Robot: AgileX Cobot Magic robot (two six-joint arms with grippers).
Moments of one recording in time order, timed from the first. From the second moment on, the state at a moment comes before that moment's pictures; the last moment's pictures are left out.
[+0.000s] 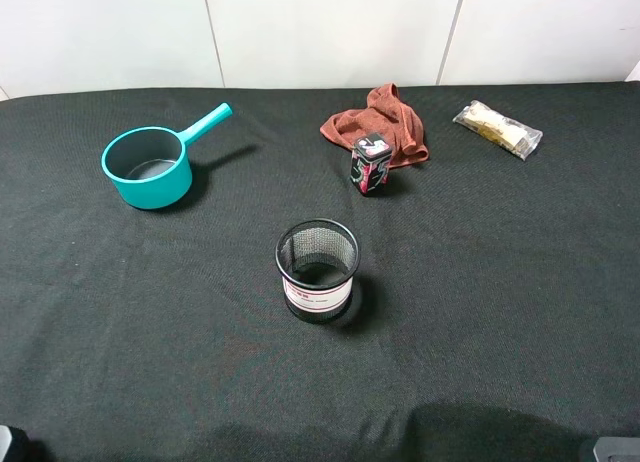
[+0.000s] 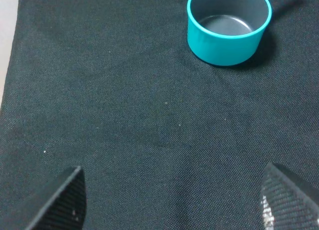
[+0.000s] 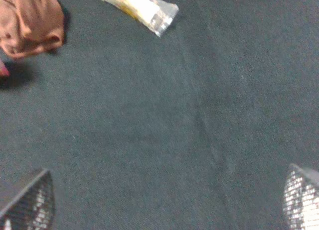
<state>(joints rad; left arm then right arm) -0.04 0.00 -0.48 0.10 1.07 -0.02 -0.02 0.16 -0.50 0.01 1.04 0.00</state>
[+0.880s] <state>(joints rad) -0.04 0.00 -0.48 0.10 1.07 -0.02 -0.02 0.00 -0.50 0.07 1.03 -0.07</state>
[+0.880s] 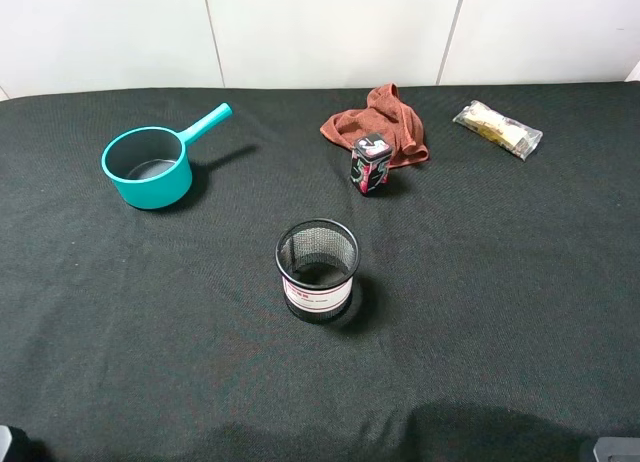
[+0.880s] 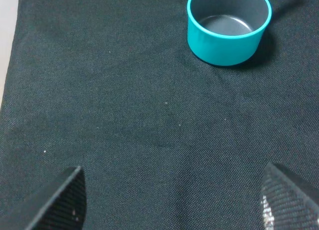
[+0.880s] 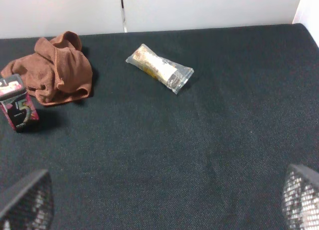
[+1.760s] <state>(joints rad) -0.04 0.00 -0.48 0.10 1.07 -0.02 -0.02 0.00 -0.50 0.07 1.03 -0.07</state>
